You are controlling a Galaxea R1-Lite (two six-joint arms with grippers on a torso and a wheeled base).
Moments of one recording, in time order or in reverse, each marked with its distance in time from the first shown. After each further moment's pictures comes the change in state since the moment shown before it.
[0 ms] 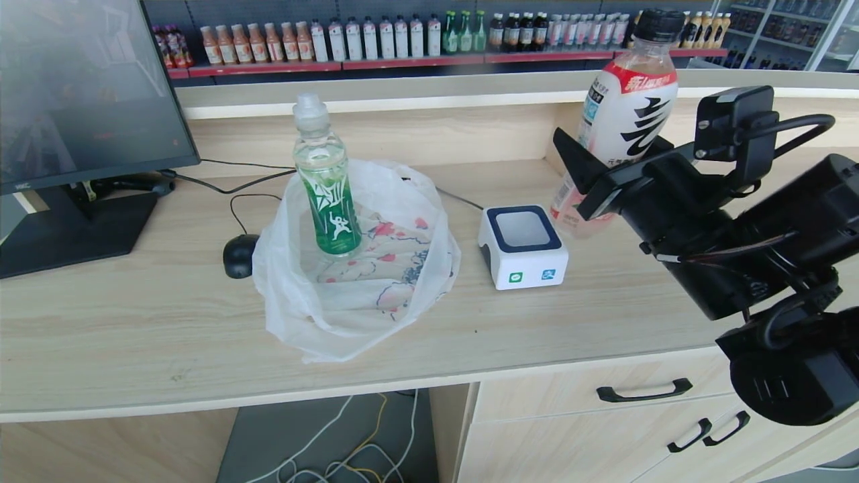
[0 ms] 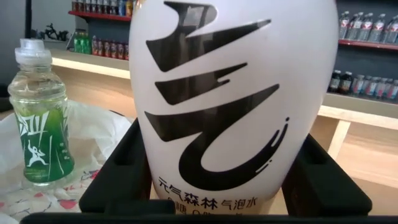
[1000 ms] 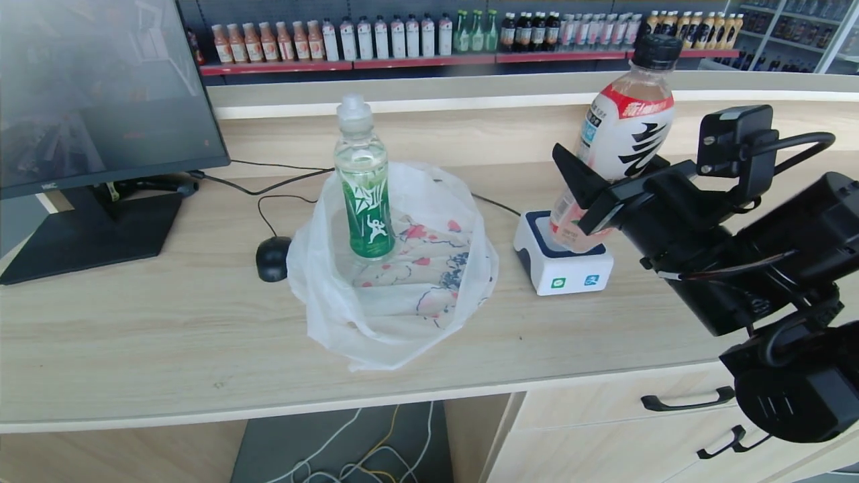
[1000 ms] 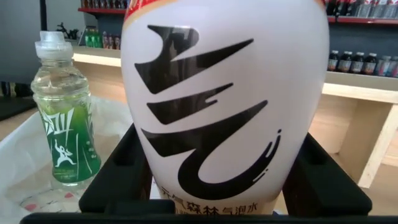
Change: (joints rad) left arm 0.000 0.000 0.000 0.002 0.002 -0.005; right arm -0.005 -0.001 0.060 -0.030 -0.001 0.062
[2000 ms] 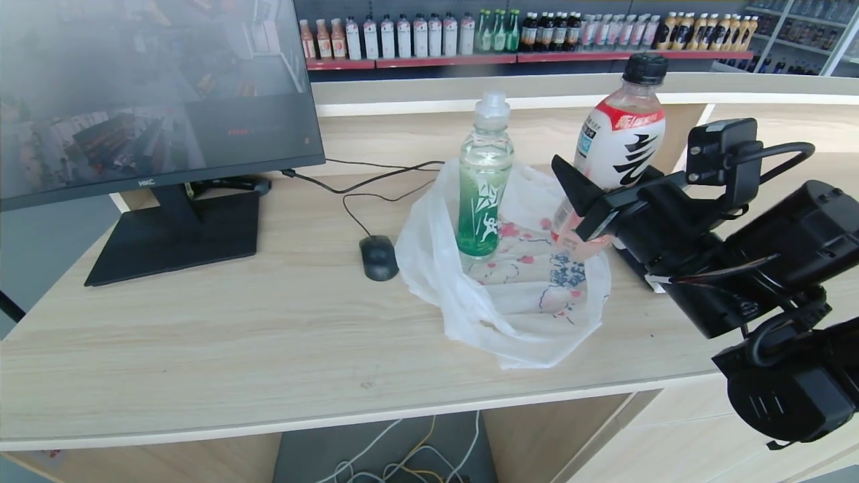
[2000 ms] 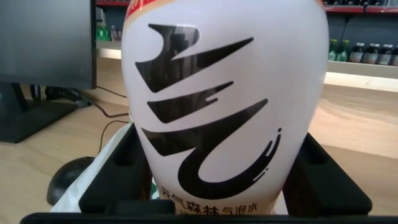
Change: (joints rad) left arm 0.000 0.000 0.000 -0.001 -0.002 0.007; right arm -0.004 0.026 0.006 0.001 -0.003 0.016
